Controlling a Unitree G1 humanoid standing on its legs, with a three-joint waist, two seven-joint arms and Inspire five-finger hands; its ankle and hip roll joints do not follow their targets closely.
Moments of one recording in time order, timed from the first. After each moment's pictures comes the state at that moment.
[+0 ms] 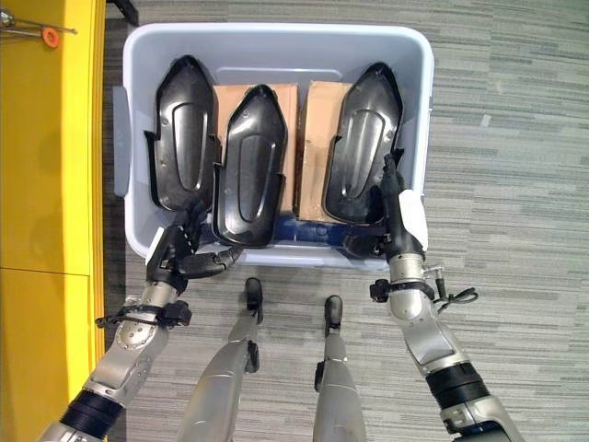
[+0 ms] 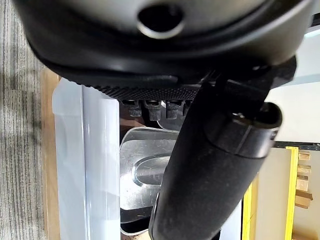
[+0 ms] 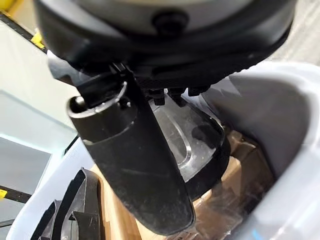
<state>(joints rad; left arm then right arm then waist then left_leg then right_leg) -0.17 0.44 -0.29 0.12 -0.45 -0.19 0.21 -0.33 -0.59 0.23 0.15 -0.13 -0.03 -0.40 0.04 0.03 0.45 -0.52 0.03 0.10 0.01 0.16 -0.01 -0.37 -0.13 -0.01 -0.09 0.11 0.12</state>
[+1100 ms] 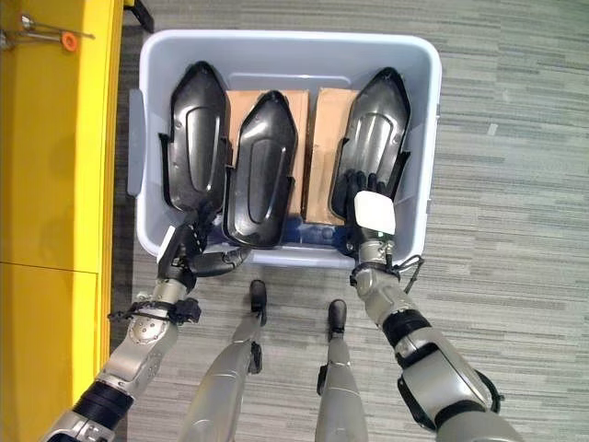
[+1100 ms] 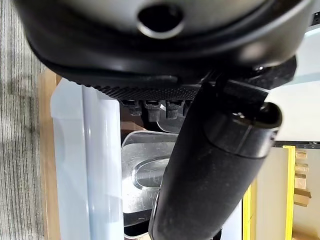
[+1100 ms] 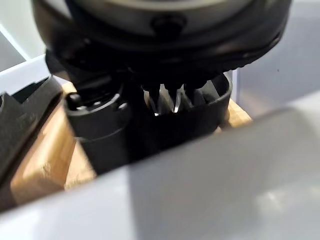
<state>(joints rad) -0.23 0.41 -0.34 0.21 -0.43 -0.21 0.21 -0.79 -0.41 0.54 0.95 -0.42 0.05 -0.55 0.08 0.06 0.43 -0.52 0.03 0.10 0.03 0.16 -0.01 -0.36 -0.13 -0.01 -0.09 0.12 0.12</state>
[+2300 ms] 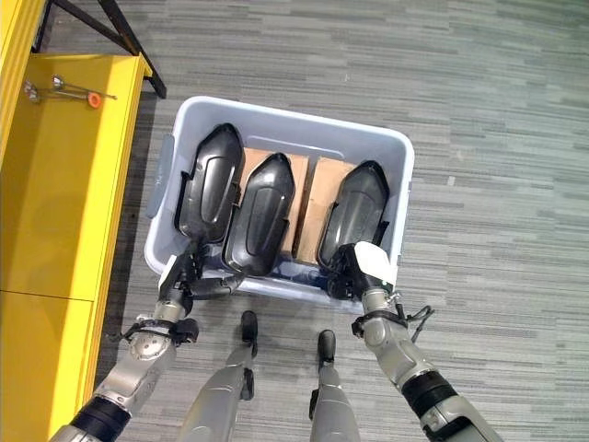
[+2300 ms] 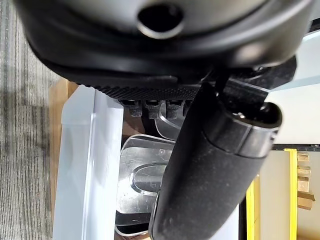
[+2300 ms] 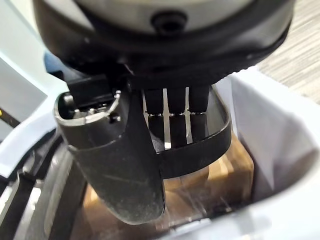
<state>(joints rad) -0.15 0.42 -0.34 0.26 -0.42 -0.13 0.25 -0.32 -0.52 0.45 0.38 -0.35 0.07 -0.40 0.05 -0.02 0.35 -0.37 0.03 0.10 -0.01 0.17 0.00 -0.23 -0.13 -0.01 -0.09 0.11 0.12</state>
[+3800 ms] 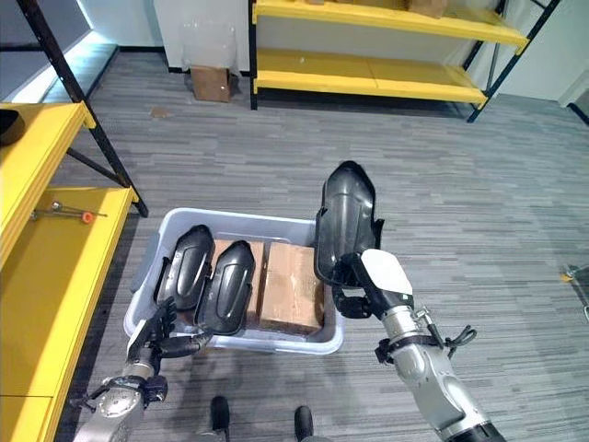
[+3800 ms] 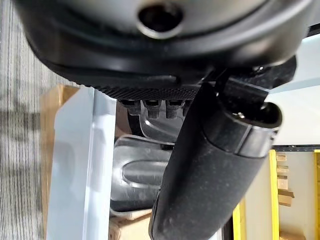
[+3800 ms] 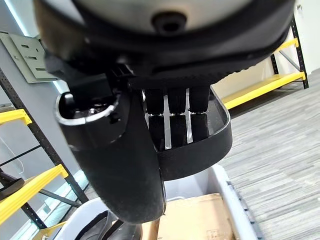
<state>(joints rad) 0.15 0.38 -0.16 0.27 -0.34 -0.03 0.17 0.01 -0.69 0.26 -0.07 -0.47 -0.02 -0.19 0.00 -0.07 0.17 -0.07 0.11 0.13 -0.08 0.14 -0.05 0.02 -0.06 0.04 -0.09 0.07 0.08</state>
